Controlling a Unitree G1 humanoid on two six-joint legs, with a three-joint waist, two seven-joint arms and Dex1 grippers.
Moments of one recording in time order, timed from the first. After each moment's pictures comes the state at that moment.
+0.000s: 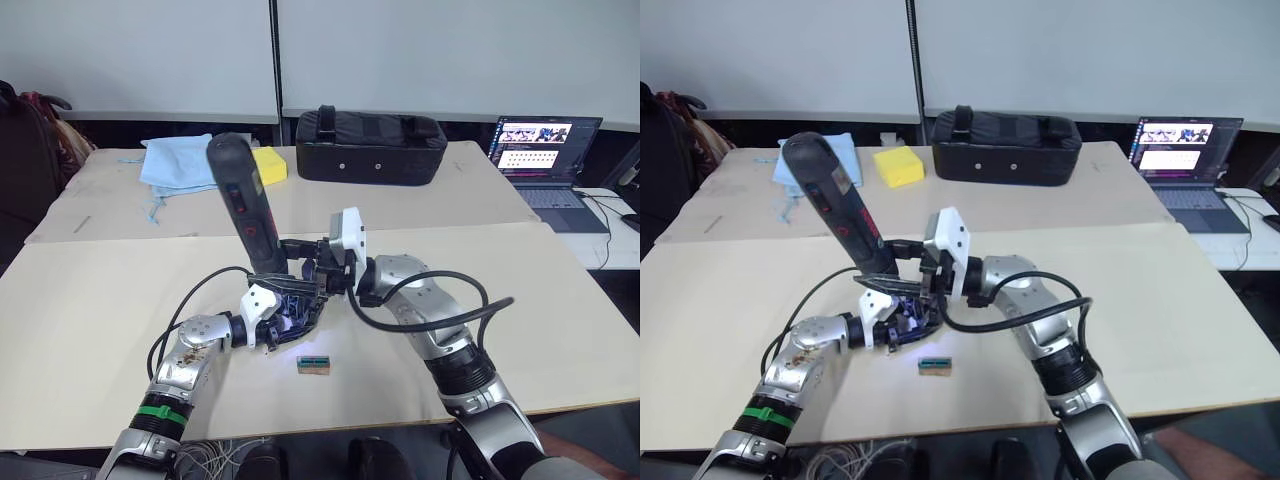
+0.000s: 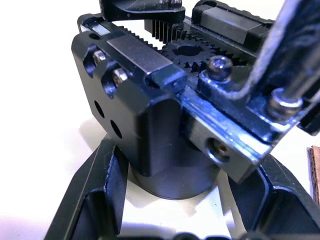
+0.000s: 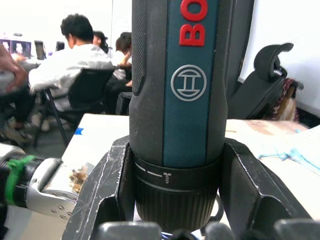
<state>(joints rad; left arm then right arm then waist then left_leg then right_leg) -0.32 0.41 -0.14 0.21 -0.19 0.12 -0.97 -0.65 -0.18 0.26 -0.04 0.45 0.28 0.96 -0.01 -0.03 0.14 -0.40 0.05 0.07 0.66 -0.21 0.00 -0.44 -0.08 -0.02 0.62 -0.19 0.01</state>
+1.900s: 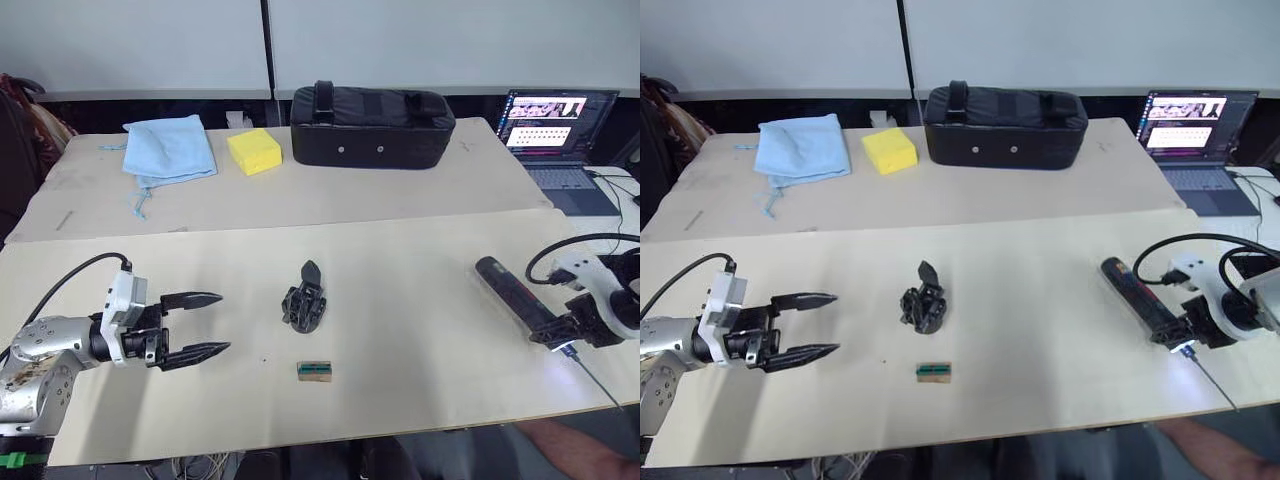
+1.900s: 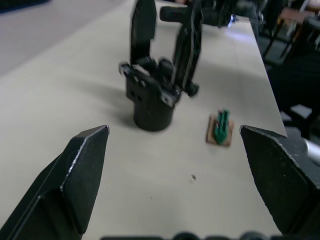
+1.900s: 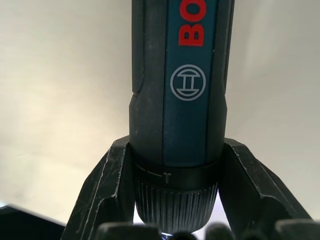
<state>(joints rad) 0.01 0.86 0.28 -0.11 -0.64 0.23 -1.36 -0.66 -1.25 0.43 0.39 0.30 0.97 1.16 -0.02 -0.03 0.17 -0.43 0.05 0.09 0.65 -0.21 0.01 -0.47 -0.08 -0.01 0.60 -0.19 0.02</state>
